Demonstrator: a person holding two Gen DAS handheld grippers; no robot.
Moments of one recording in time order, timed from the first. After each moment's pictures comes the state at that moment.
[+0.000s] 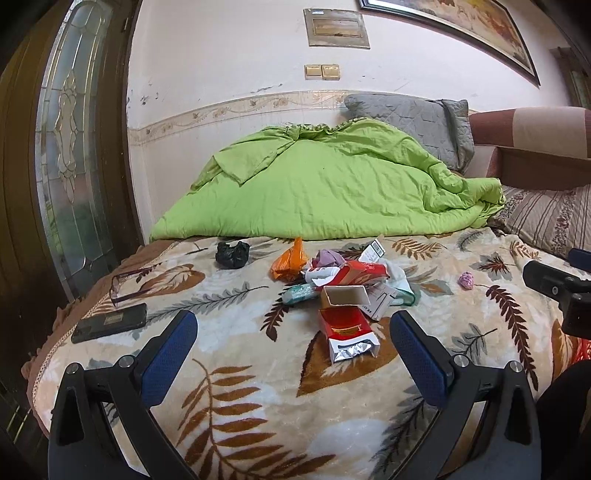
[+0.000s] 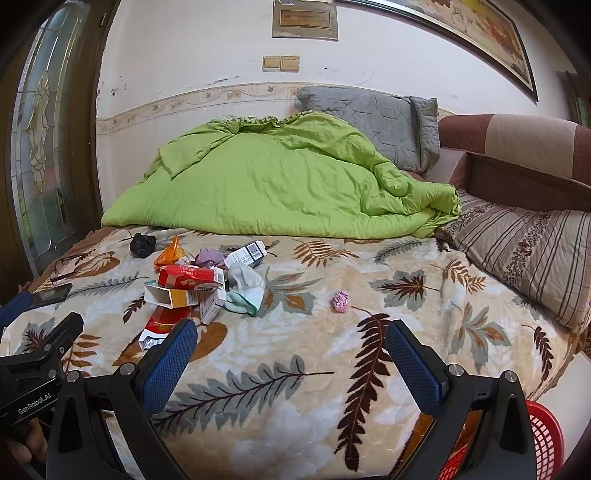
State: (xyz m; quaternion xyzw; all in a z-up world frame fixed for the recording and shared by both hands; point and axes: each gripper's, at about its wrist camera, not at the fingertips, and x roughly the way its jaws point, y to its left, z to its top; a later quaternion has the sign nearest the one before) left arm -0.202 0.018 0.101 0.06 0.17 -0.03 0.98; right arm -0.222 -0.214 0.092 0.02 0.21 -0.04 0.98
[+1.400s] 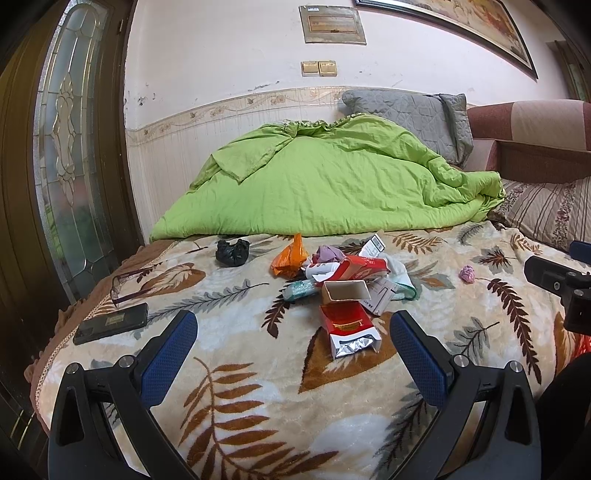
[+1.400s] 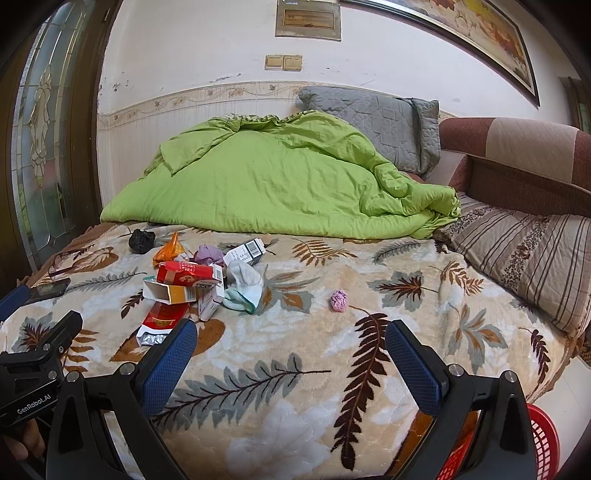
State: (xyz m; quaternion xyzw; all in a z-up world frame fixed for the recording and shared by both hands) left arm -0.201 0.020 0.098 0.06 0.18 -0.03 0.98; right arm -0.220 -0.212 0.091 0.02 0.21 -0.04 0.98
